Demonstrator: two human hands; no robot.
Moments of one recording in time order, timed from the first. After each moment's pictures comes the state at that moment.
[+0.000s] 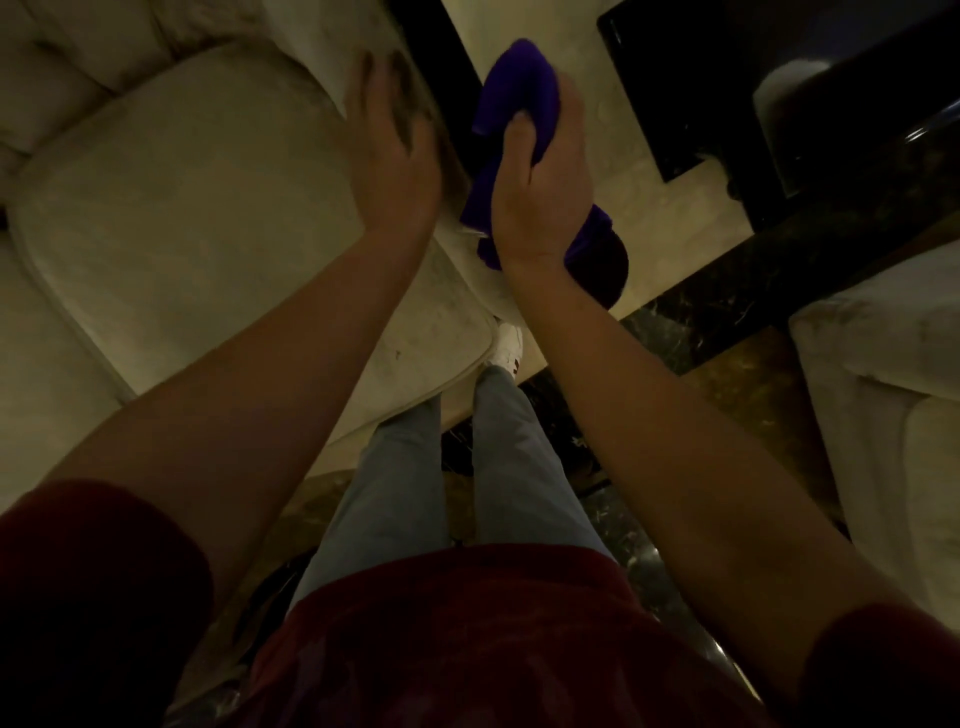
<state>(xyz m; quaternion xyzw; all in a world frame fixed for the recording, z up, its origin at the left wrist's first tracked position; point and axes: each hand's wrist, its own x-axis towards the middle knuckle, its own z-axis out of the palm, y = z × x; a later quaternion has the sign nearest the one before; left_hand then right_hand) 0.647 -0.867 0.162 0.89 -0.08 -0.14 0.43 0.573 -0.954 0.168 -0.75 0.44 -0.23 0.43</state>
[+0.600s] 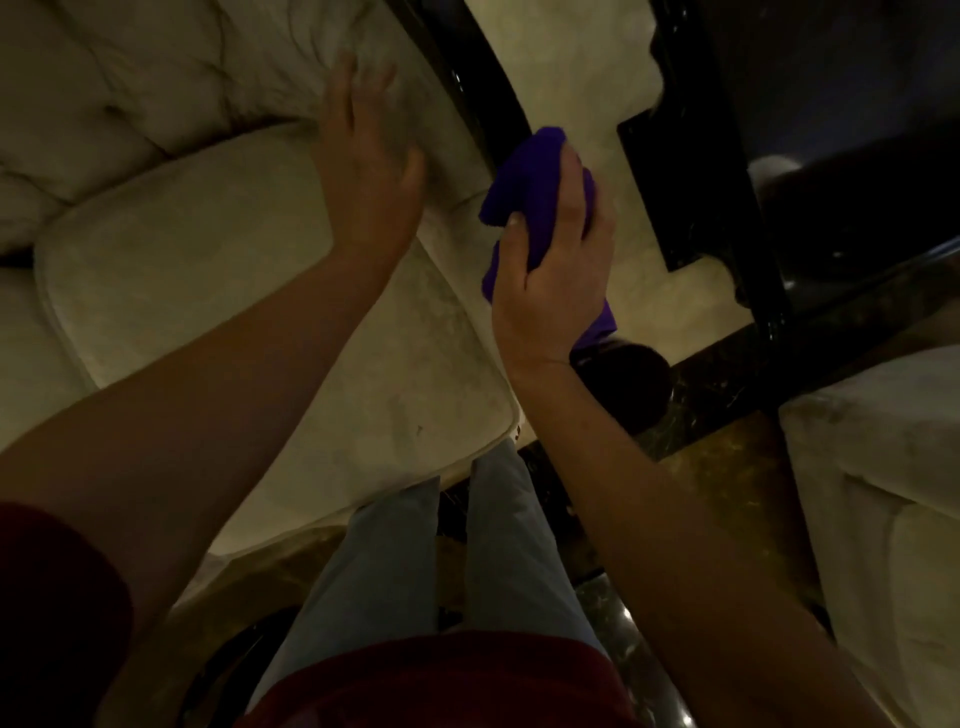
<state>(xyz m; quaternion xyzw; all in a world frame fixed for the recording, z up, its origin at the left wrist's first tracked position) 0.769 -0.824 0.155 0.93 -0.15 -0.07 0.33 0.629 -0.920 0.174 -0.85 0.38 -0.21 0.31</state>
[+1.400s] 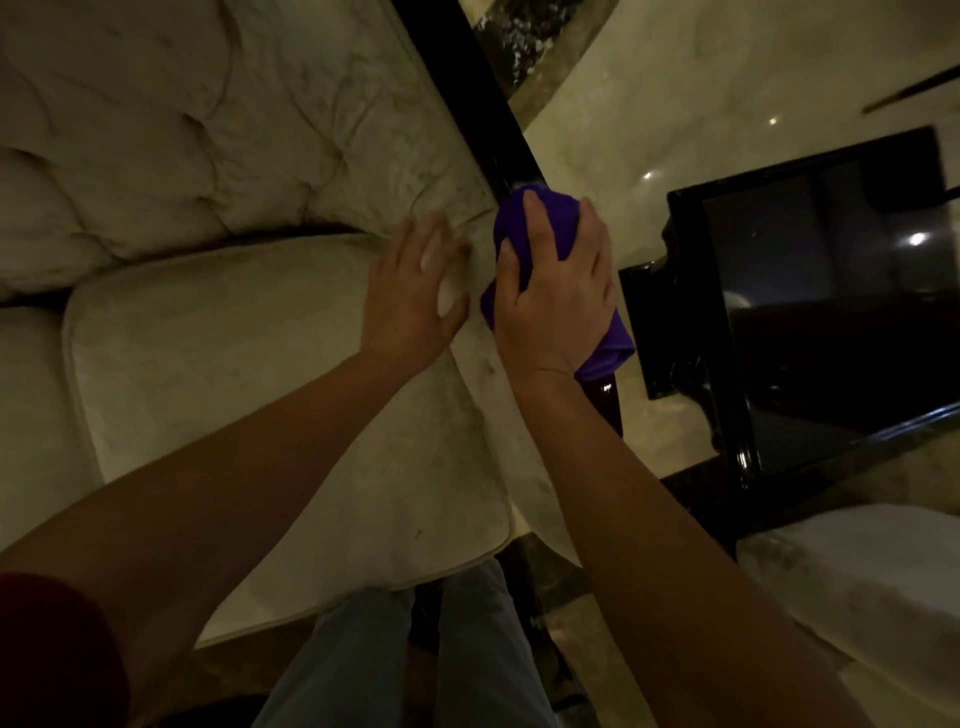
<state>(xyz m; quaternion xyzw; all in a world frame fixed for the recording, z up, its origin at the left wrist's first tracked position) 0.836 -0.778 0.136 0.92 -0.26 -0.06 0.29 0.787 -0.915 0.197 -0.95 0.29 -0.08 0.11</state>
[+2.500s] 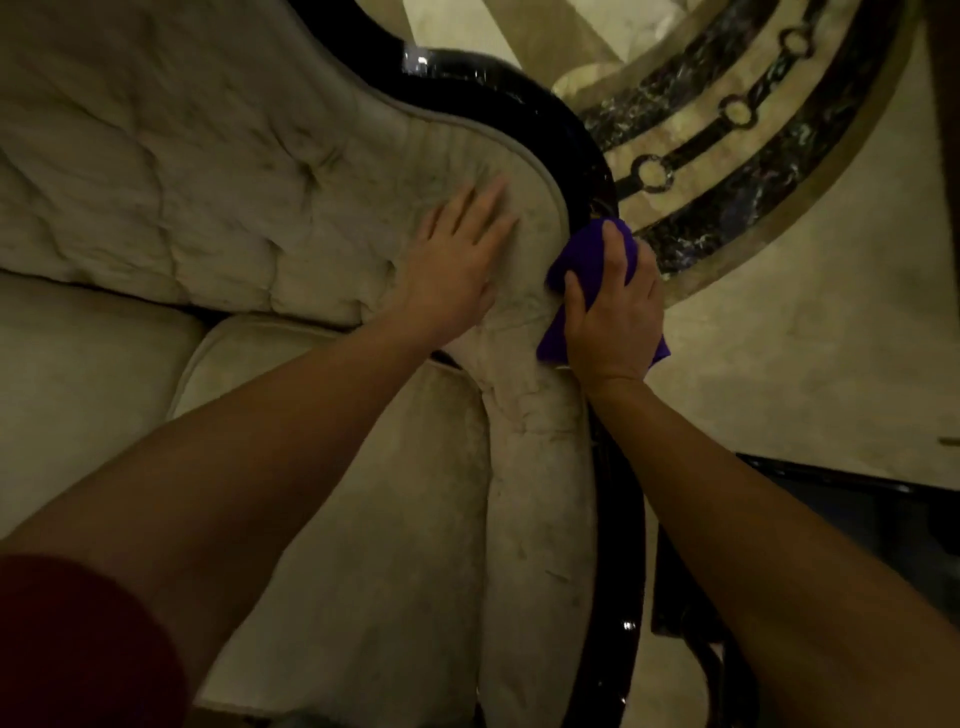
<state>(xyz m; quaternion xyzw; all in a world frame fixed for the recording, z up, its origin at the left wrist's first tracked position) 1.025 -0.712 0.226 0.98 -0.16 0.04 0.09 1.007 -0.921 0.211 -0.98 0.02 -0.11 0.15</state>
